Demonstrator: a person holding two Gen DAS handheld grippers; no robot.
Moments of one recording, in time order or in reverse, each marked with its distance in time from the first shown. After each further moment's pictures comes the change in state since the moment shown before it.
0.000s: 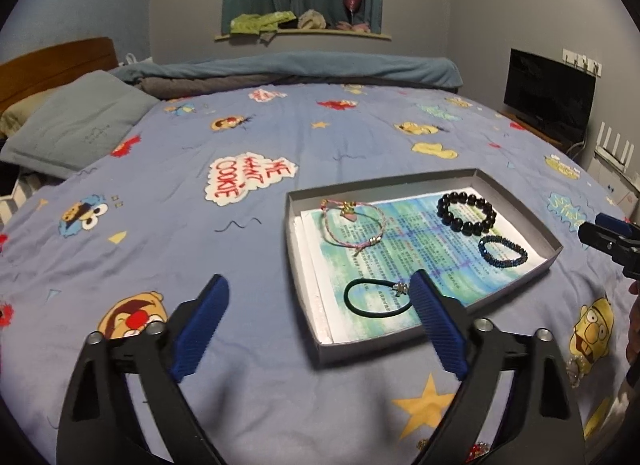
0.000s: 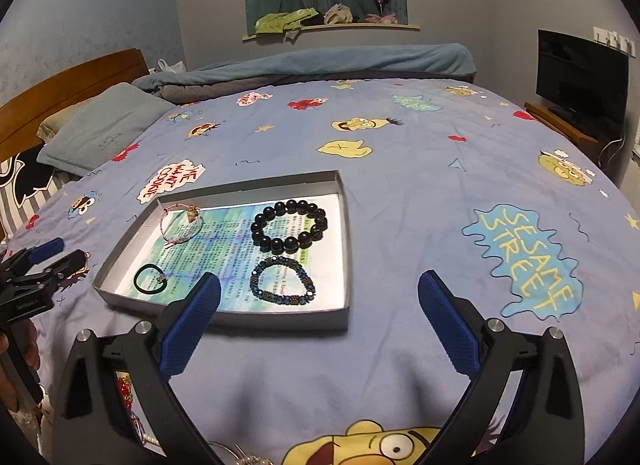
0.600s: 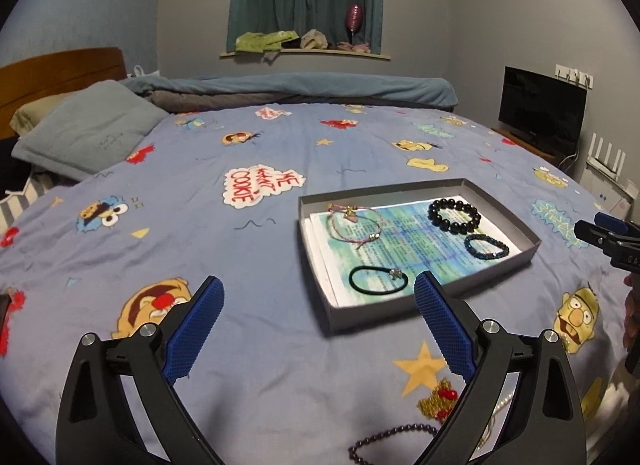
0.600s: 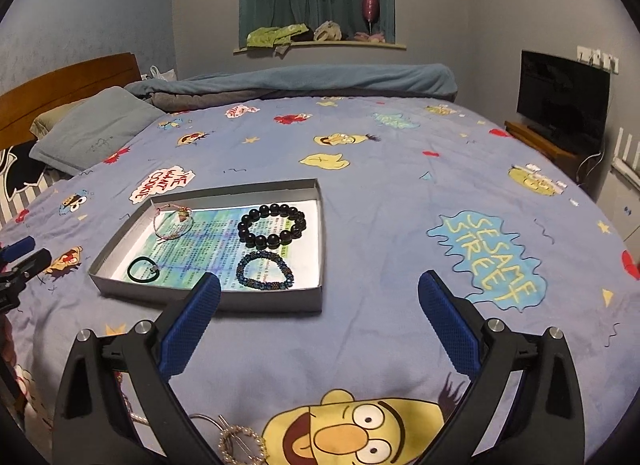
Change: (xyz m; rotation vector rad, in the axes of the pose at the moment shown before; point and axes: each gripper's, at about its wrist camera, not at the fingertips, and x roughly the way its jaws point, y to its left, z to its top) left arm -0.047 0.011 -0.024 -0.015 -0.067 -0.009; right arm -0.037 0.001 -0.019 -0.031 -0.068 -0.075
